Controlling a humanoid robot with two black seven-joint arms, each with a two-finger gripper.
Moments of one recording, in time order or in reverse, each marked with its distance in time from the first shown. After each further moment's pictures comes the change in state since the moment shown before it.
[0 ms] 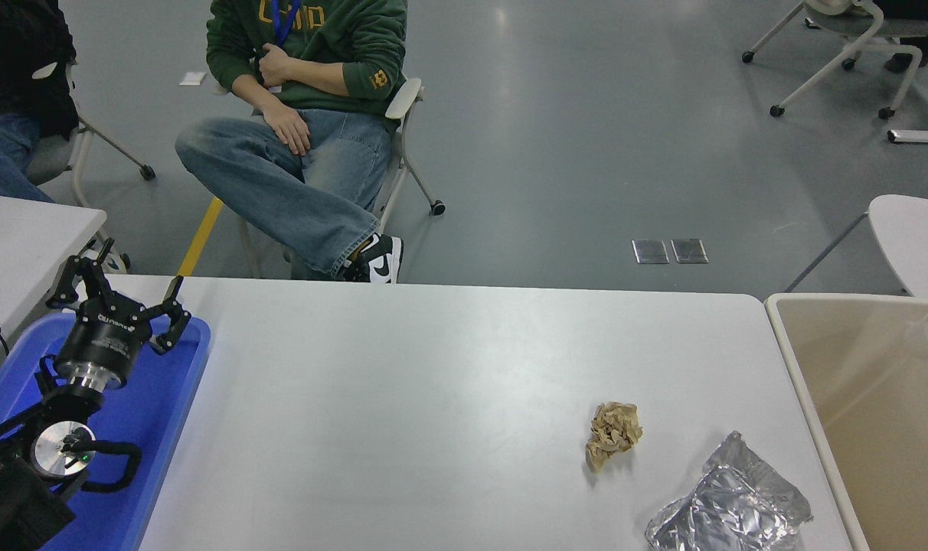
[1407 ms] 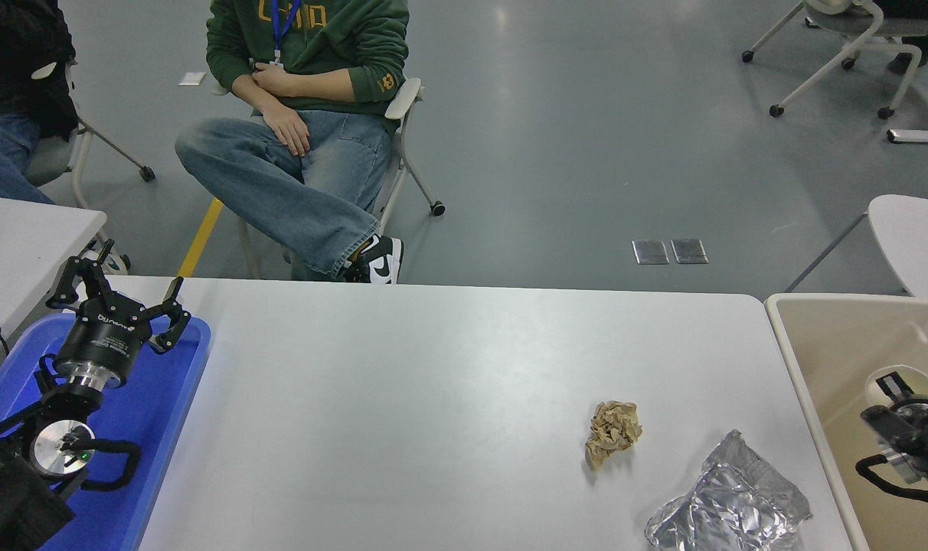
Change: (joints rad) left arm 0.000 0.001 0.000 0.000 0.000 0.000 0.000; right arm -0.133 0.284 0.028 -0.240 0.177 -0.155 -0.001
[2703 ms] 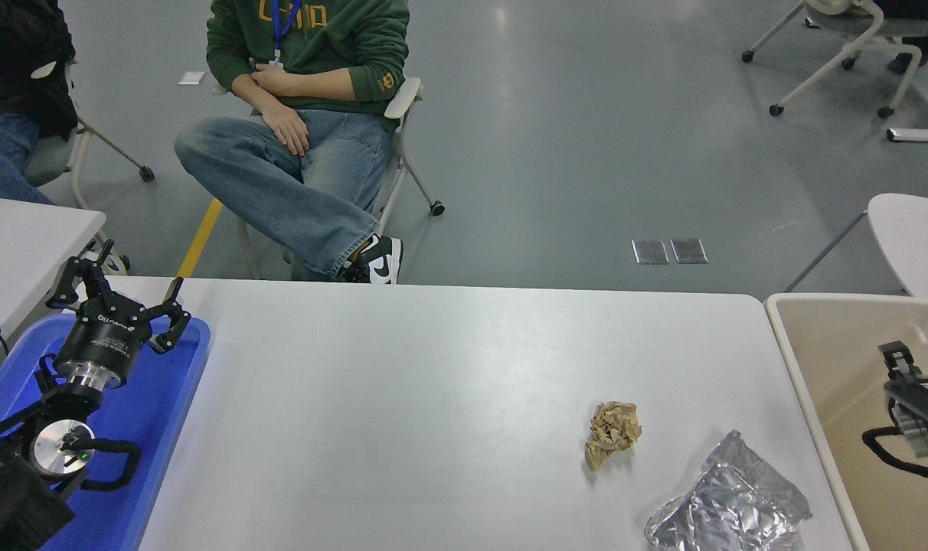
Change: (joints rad) left arm 0.000 0.000 0.000 0.000 0.000 0.000 0.000; right arm 0.059 -0.206 0.274 0.353 0.024 -0.011 0.008
